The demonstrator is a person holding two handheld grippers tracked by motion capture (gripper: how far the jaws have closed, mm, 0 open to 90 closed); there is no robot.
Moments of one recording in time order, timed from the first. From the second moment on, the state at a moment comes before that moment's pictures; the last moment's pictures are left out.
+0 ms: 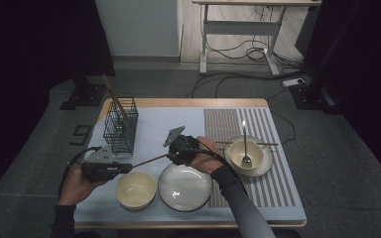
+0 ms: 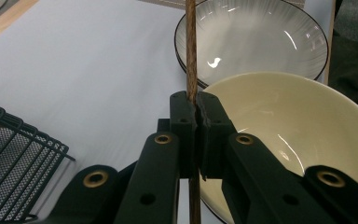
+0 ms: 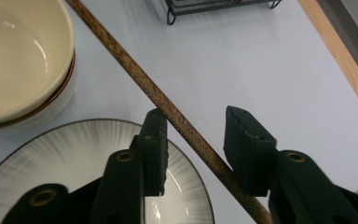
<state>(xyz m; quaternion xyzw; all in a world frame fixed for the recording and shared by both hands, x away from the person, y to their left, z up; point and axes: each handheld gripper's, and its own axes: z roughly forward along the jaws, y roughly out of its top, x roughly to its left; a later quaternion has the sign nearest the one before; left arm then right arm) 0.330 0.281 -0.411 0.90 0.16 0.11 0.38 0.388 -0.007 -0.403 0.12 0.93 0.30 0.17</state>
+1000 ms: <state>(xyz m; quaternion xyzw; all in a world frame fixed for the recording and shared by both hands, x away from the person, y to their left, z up) 0.334 0.288 -0.417 0.84 0.28 0.21 0.41 0.368 -0.025 -0.395 0.07 0.95 0.30 0.10</state>
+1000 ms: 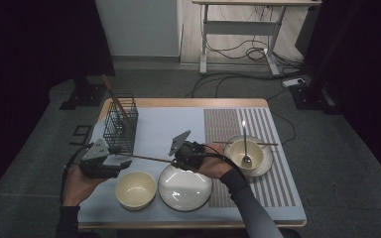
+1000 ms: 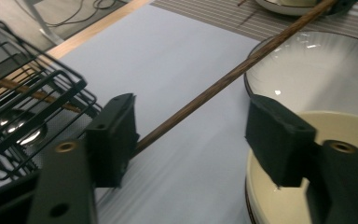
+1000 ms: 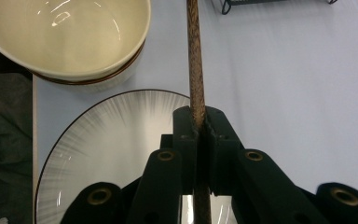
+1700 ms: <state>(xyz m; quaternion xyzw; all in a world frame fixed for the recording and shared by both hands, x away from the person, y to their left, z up) 0.321 0.319 -0.446 0.82 0.37 0.23 0.38 0.372 -0.064 -0.390 0.14 0.94 0.30 0.09</state>
